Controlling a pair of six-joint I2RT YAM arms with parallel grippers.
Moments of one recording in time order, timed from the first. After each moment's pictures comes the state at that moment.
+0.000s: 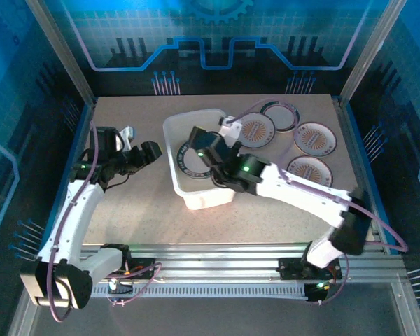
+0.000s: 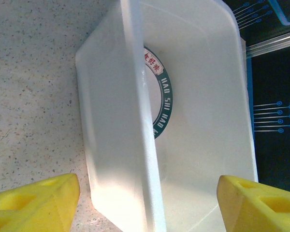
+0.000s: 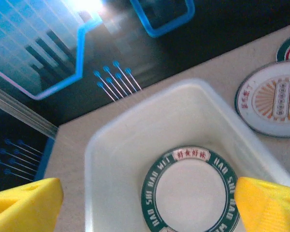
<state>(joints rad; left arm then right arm) -0.01 1.07 1.01 -0.71 0.49 -0.59 1.02 1.51 1.41 -0.40 0.82 0.89</state>
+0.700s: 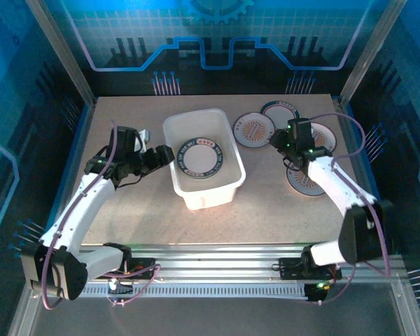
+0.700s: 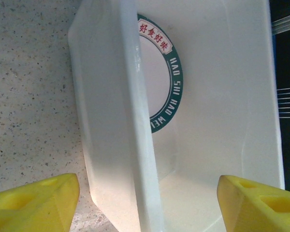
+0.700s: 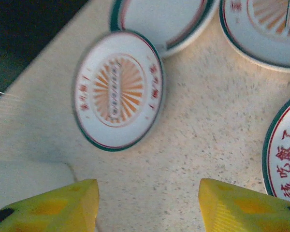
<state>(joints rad) -0.17 1.16 1.01 -0.68 0.36 -0.64 0.18 1.45 1.01 -0.35 0.05 0.80</state>
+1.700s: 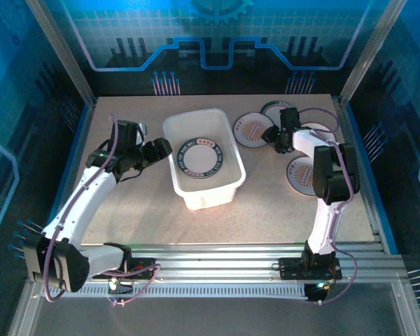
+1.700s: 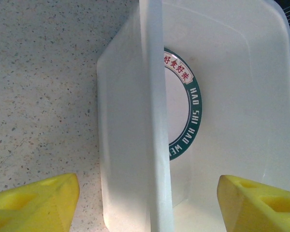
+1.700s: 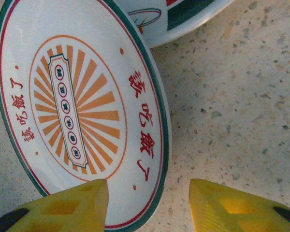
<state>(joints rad) -0.17 1.21 1.08 -0.68 0.24 -0.67 0.09 2.02 1.35 -0.30 -0.16 0.81</state>
